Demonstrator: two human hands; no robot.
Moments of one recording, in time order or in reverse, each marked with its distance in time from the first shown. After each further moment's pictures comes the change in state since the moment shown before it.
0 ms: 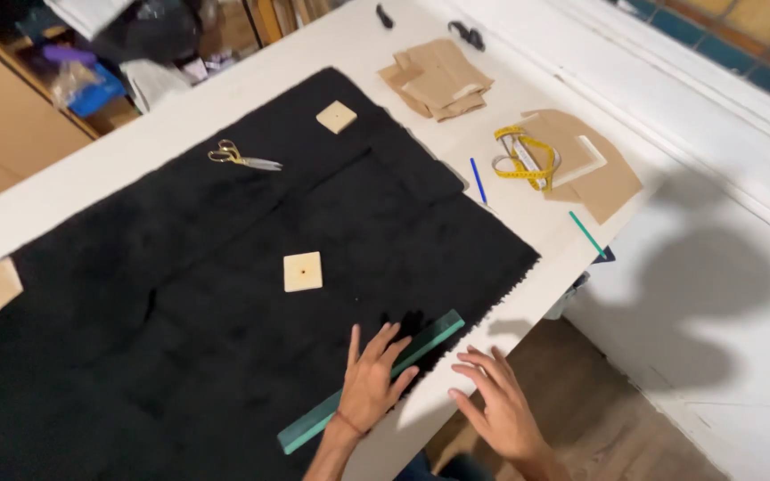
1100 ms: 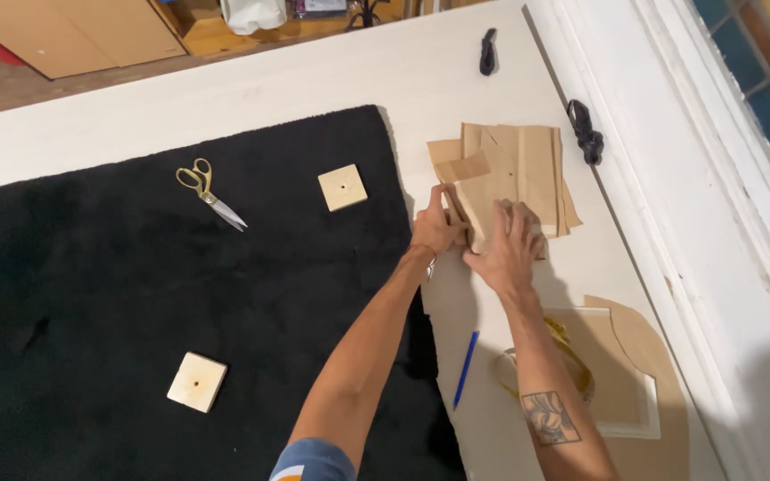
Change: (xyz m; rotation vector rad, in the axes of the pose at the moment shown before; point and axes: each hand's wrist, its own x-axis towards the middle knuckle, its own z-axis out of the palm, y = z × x) left_hand 0.618 -0.160 0.102 -0.461 0.297 -0.598; right_hand 0.577 0.351 0.056 -0.283 -0.182 0.023
